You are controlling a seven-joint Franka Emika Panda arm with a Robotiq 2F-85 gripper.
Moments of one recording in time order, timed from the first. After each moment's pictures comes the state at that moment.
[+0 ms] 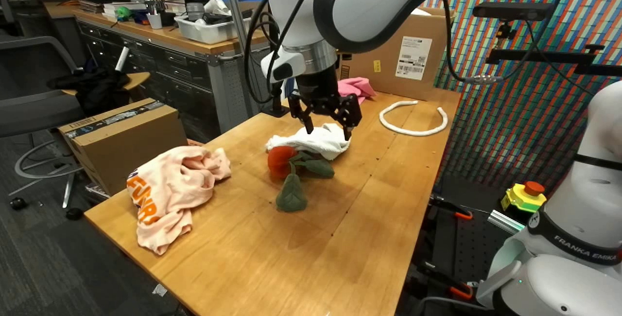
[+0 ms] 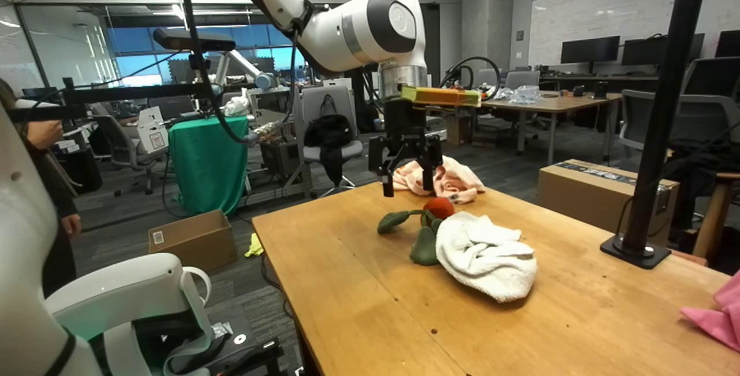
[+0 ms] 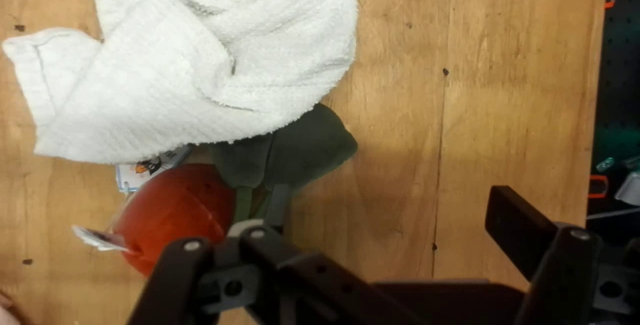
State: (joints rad) arm 0.11 0.05 0.17 -2.13 -0.23 1.97 -1.22
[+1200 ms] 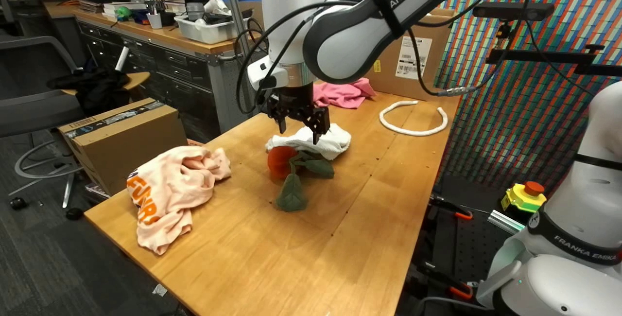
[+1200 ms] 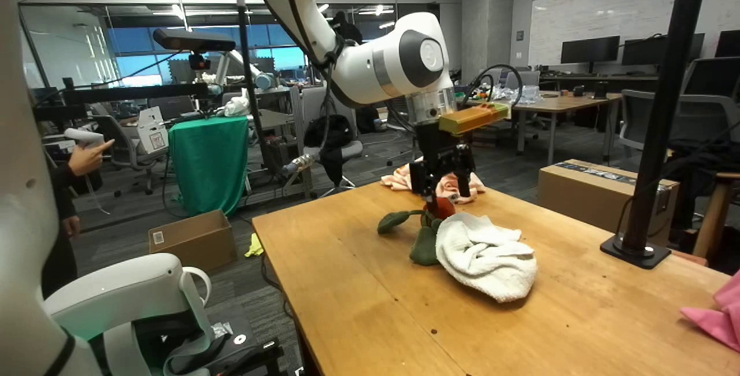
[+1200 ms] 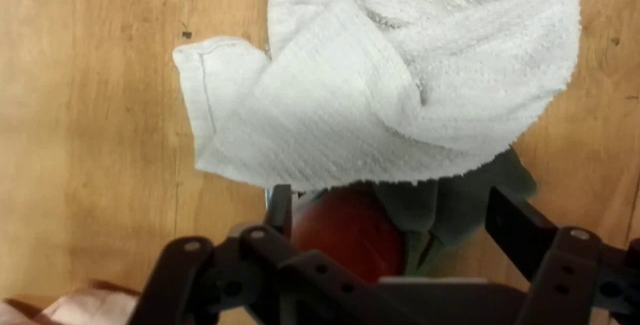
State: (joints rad) arm 0.09 0.19 0.11 -2.09 -0.33 2.28 -1.24
